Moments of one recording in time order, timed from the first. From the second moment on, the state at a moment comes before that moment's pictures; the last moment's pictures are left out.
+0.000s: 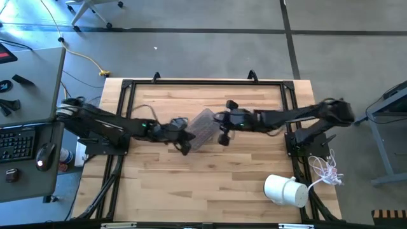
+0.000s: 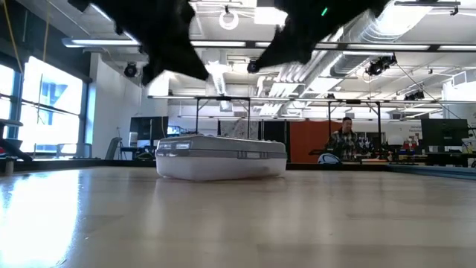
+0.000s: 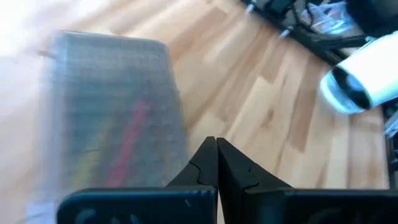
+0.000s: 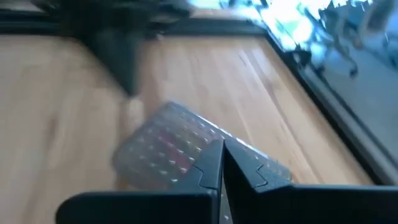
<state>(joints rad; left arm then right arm) -0.16 1.34 0.82 -0.08 -0.31 -0.69 -0.01 1.47 0.97 -0.01 0.27 0.03</state>
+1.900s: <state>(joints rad) -0.16 0.01 0.16 -0.17 -0.53 -0.43 0.01 0.01 0.08 0.00 -0.01 0.18</state>
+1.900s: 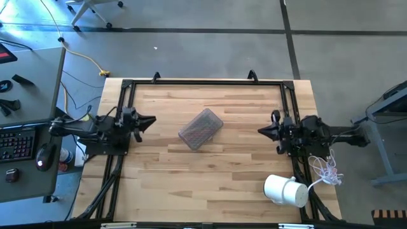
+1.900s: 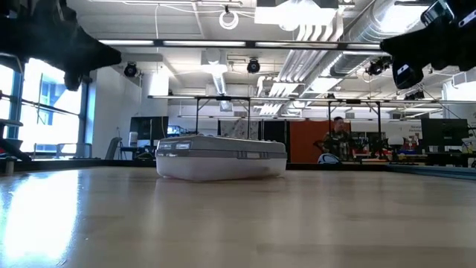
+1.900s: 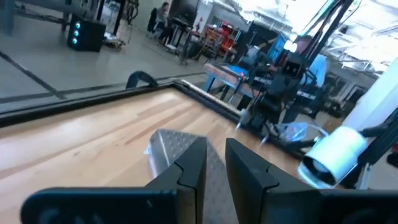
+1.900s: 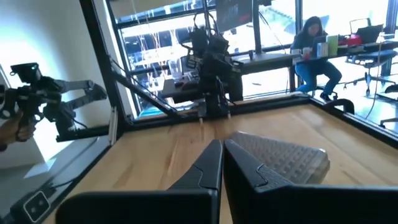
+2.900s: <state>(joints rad) -0.16 0.02 0.04 -0.01 -0.34 -0.30 0.01 0.01 0.05 -0.02 -0.09 0.15</state>
